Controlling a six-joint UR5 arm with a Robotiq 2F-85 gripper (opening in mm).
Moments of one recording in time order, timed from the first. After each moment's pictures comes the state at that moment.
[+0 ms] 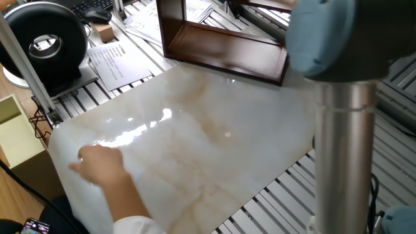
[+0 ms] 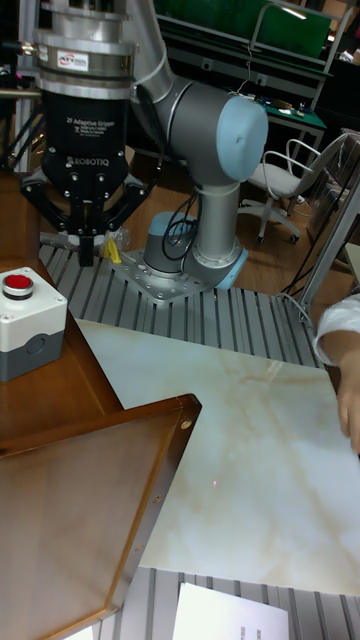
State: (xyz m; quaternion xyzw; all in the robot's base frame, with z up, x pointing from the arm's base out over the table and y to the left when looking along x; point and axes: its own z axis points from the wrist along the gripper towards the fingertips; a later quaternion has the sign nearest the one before) arm 0.619 -0.126 0.359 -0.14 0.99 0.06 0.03
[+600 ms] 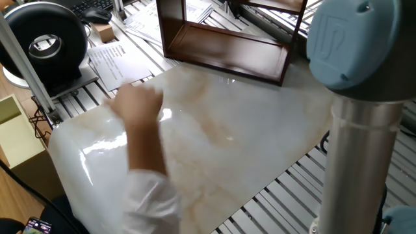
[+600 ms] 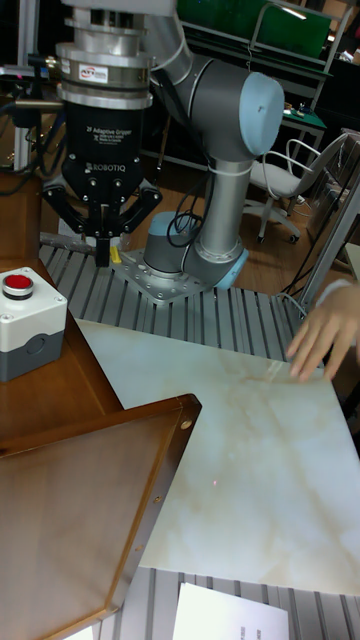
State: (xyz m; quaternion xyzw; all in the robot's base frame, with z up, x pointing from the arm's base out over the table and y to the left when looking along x) arm 0.605 -0.114 0.355 -0.12 0.99 0.06 0.03
